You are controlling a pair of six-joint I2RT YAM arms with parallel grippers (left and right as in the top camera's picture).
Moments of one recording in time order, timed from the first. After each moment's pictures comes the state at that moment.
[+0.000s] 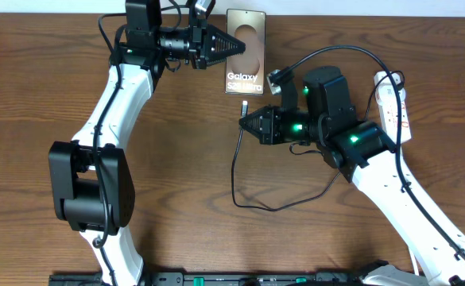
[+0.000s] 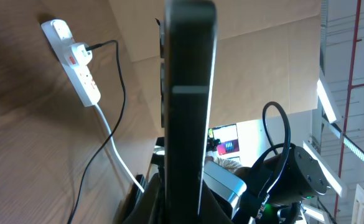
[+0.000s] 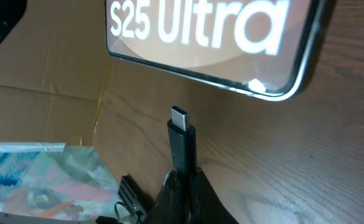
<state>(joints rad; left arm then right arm) -0.13 1.98 1.63 0.02 1.48 -0.96 0.47 1.41 1.16 -0.44 -0.65 0.58</state>
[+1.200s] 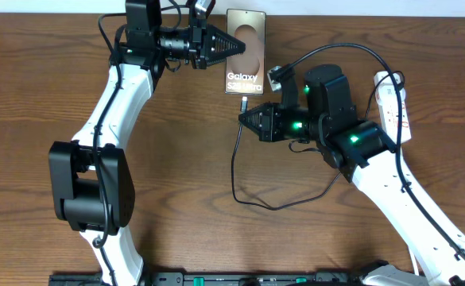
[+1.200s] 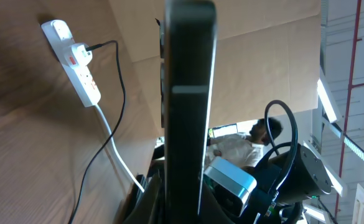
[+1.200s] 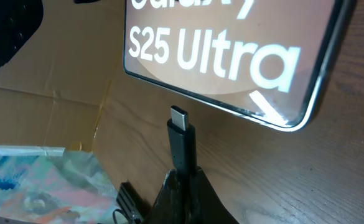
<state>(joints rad) -0.13 1.98 1.63 0.02 1.48 -0.95 0.47 1.41 1.17 -0.40 -0.63 0.58</state>
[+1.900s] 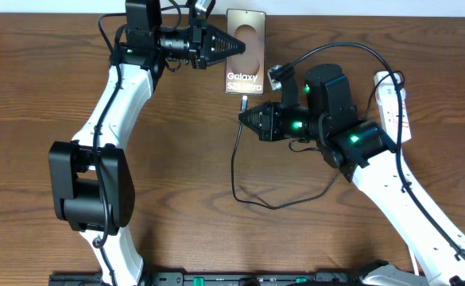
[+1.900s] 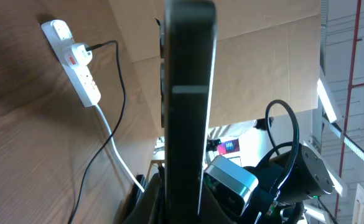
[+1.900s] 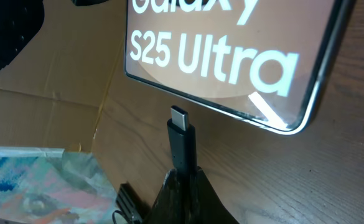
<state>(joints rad) -0.13 1.98 1.63 0.02 1.48 -0.95 0.47 1.41 1.17 -0.40 -0.63 0.58</state>
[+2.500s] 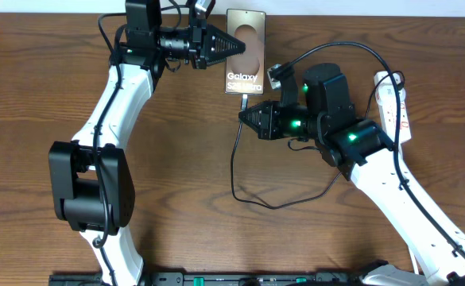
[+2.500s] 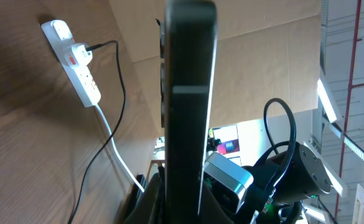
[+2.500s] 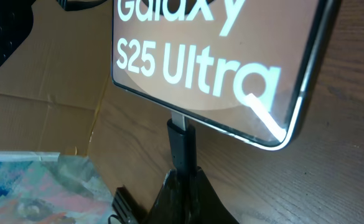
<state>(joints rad) -0.13 1.98 1.63 0.02 1.48 -0.95 0.47 1.42 1.17 -0.39 -0.61 0.58</state>
